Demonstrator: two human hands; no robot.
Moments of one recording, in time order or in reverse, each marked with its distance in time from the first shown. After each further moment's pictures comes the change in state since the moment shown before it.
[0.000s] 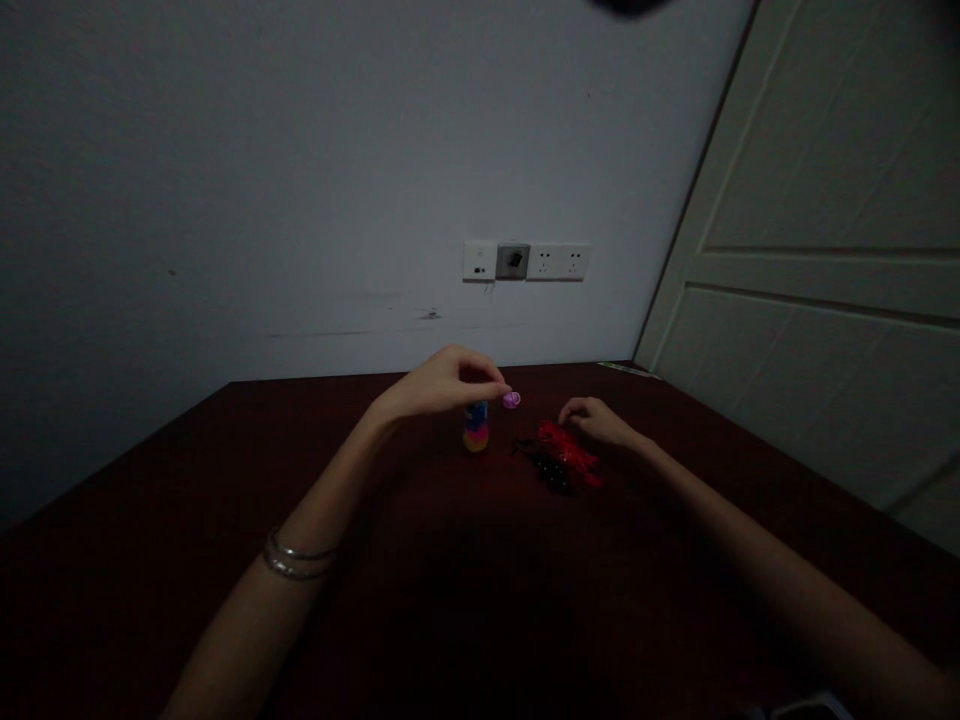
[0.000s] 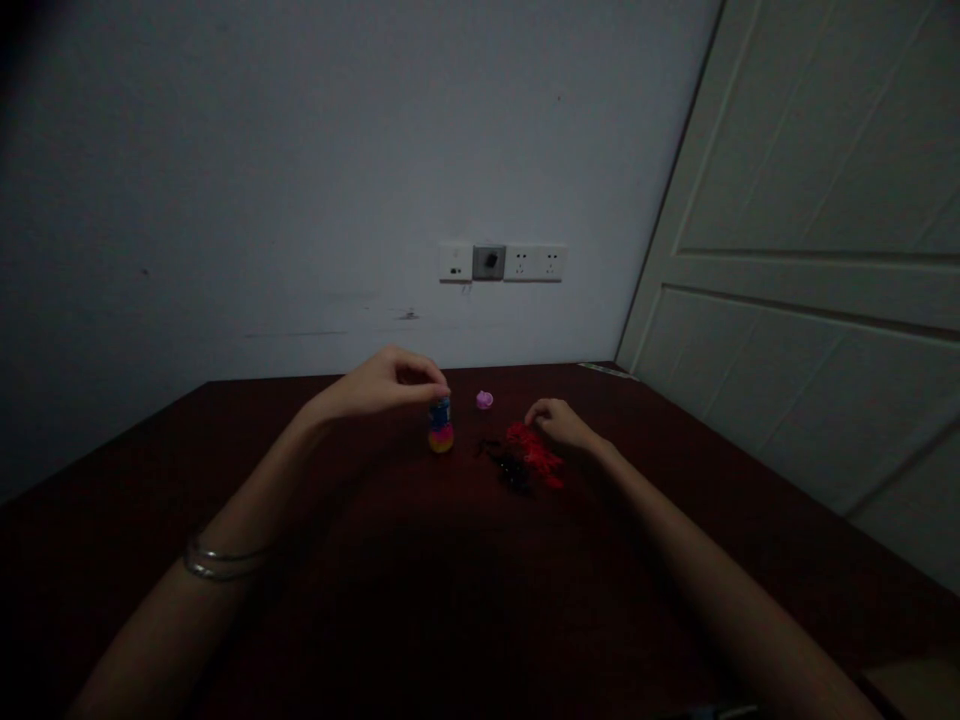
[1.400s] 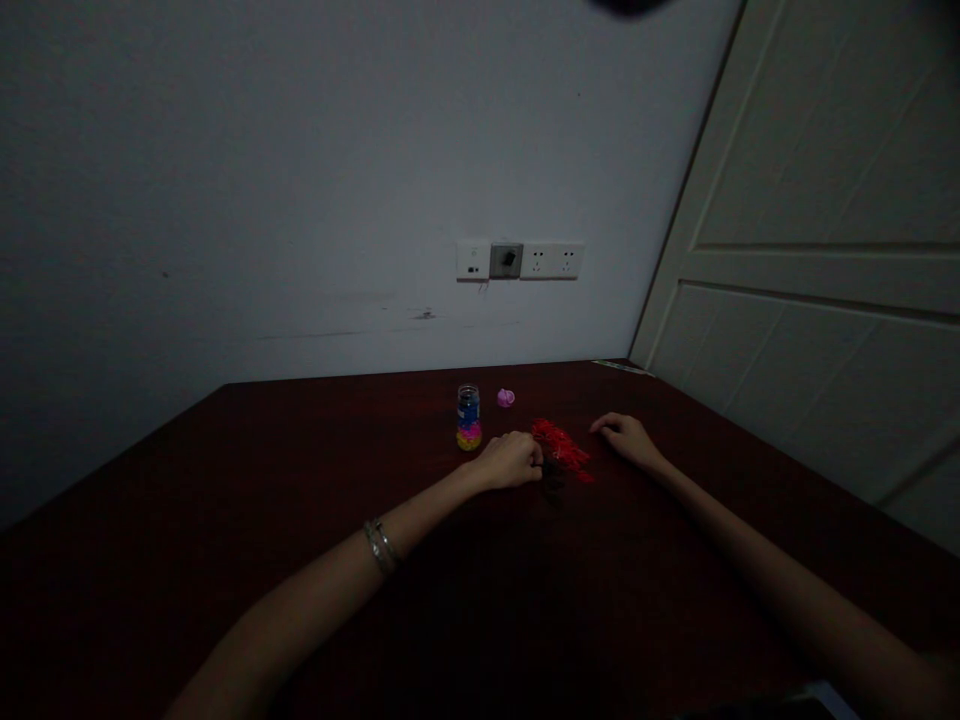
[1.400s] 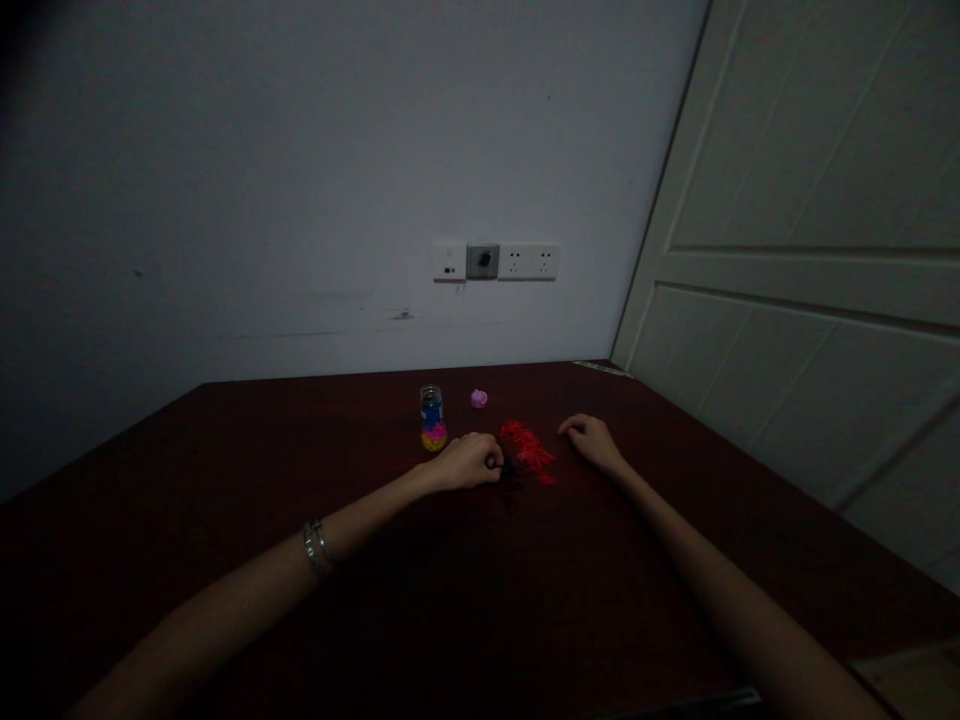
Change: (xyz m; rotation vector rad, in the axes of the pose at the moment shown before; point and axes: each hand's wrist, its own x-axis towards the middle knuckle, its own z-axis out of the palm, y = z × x) left_hand 0.034 -0.062 0.149 0.380 -0.186 -0.123; right_hand -0.040 0.067 0.004 -0.066 0.261 0.164
